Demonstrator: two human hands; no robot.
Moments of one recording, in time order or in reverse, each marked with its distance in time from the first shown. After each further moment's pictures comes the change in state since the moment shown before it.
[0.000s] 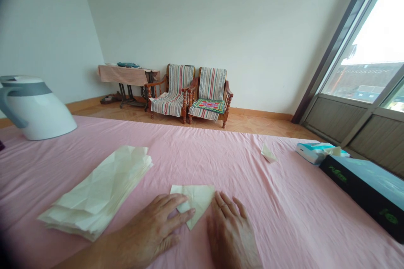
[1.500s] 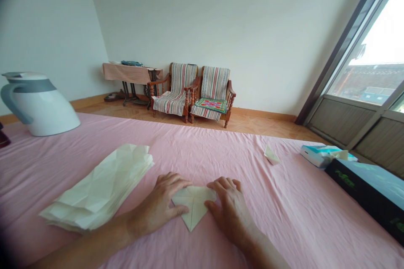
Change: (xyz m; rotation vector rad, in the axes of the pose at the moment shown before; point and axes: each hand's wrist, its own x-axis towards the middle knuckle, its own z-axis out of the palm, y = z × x) left_hand 0.036 -0.025 0.007 -0.288 0.269 -0.213; right_hand 0.045 0.026 0.001 0.308 -0.277 0.089
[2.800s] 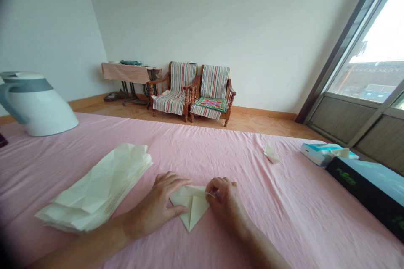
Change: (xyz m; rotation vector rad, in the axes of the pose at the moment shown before) left_hand -0.002 -0.004 0.005 -0.011 0.063 0.022; right_hand 0.010 0.002 0.009 0.317 -0.051 0.253
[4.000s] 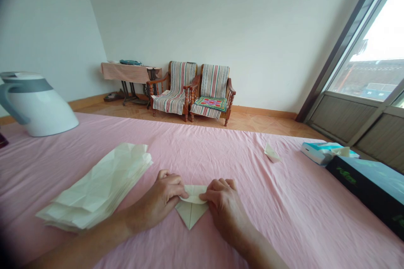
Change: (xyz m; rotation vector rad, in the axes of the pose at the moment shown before) left_hand 0.006 -0.003 -0.003 0.056 -0.089 0.090; right_hand -0.010 -0.012 -0.004 -0.188 -0.027 -0.283
